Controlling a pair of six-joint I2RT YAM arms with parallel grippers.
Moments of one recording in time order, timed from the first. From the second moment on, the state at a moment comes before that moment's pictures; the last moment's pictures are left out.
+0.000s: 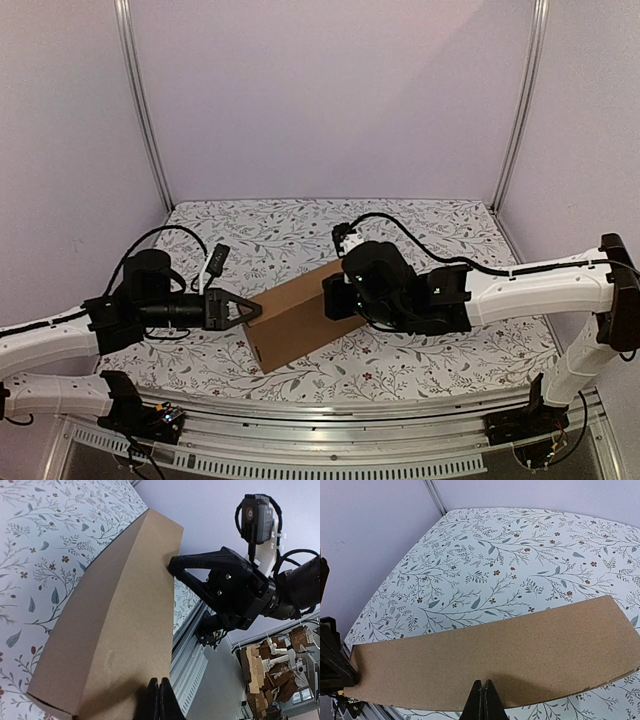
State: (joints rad) left arm -0.76 0.87 0.48 -0.03 0.43 -0.74; right arm 1.22 1.62 1.14 -0.11 0.46 0.64
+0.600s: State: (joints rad) left arm -0.78 0.94 0.59 -0.14 0.39 -0.68; right arm 1.21 1.63 1.17 -0.13 0.45 0.62
